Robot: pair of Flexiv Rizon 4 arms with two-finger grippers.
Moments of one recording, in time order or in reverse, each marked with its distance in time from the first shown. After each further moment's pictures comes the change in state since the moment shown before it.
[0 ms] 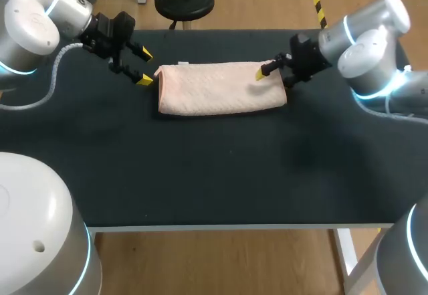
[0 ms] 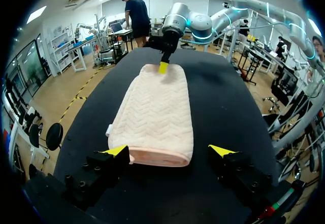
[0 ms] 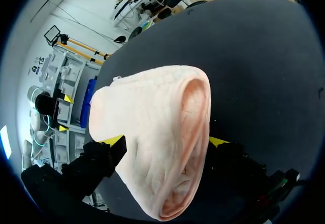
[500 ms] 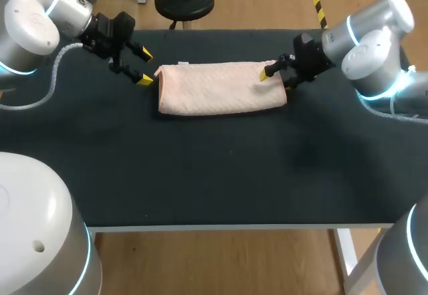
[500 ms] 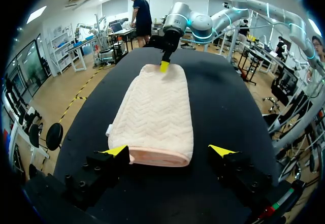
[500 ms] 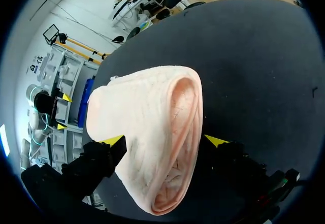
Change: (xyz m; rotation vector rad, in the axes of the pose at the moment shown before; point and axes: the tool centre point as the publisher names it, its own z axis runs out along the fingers) left arm 0.000 0.000 0.000 0.000 0.000 0.000; right arm -0.008 -0.003 -0.007 0.001 -0.020 -0.006
